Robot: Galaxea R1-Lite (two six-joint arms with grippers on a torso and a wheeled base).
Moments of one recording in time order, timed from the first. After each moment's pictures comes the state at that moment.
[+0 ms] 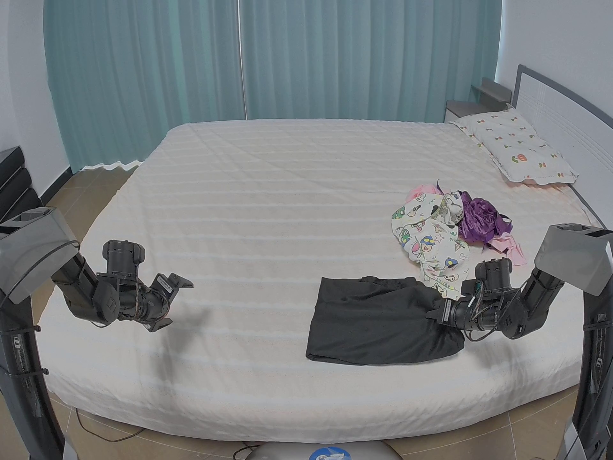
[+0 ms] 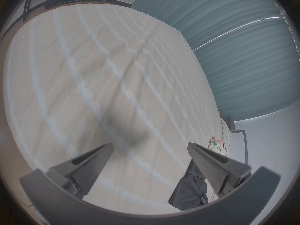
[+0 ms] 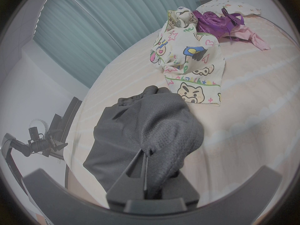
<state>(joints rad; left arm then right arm) 0.01 2.23 -0.90 -0.56 -0.24 -0.96 0.11 2.37 -0.85 -0.80 0.33 0.39</state>
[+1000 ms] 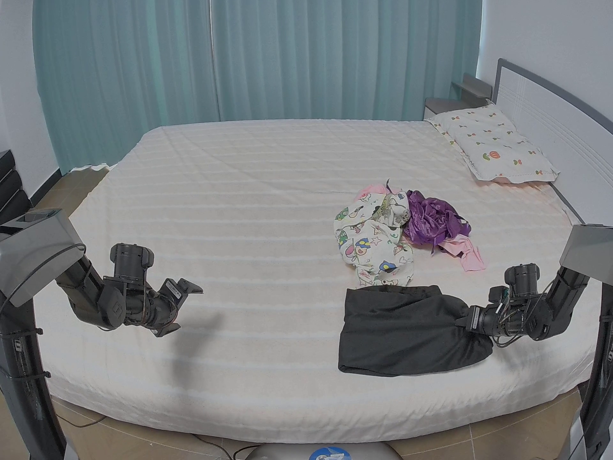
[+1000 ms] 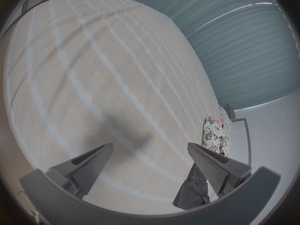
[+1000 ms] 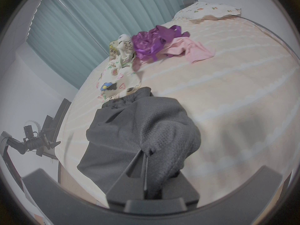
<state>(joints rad) -0.05 2.22 -0.87 -0.56 -0.24 -0.96 -0.04 2.30 -0.71 -0.80 0.33 0.27</state>
